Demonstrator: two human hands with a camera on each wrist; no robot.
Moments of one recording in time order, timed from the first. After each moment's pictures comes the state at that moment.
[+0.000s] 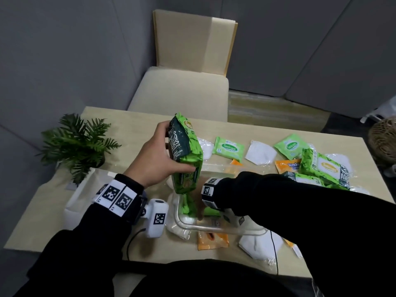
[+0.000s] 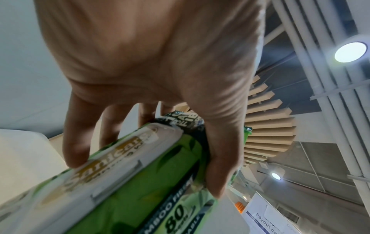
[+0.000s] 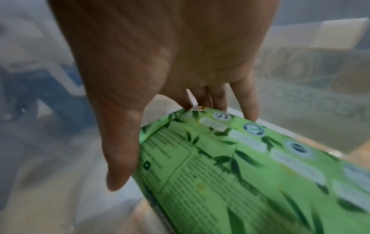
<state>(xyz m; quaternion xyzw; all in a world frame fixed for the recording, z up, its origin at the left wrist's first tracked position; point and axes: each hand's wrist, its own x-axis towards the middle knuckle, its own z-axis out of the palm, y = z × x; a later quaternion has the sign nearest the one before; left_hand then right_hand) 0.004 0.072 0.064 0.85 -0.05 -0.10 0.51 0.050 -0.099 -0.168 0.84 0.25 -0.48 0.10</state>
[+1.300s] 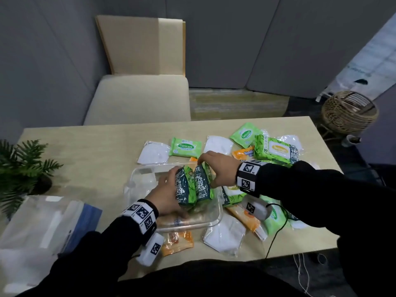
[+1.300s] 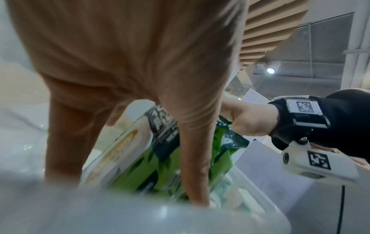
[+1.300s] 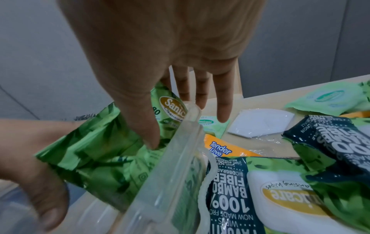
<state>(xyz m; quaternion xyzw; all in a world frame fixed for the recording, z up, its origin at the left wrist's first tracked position) -0.018 -0.069 -0.052 0.87 -0.12 -0.32 0.34 0.007 -0.304 -0.015 0.95 0.15 -0.24 -0.14</state>
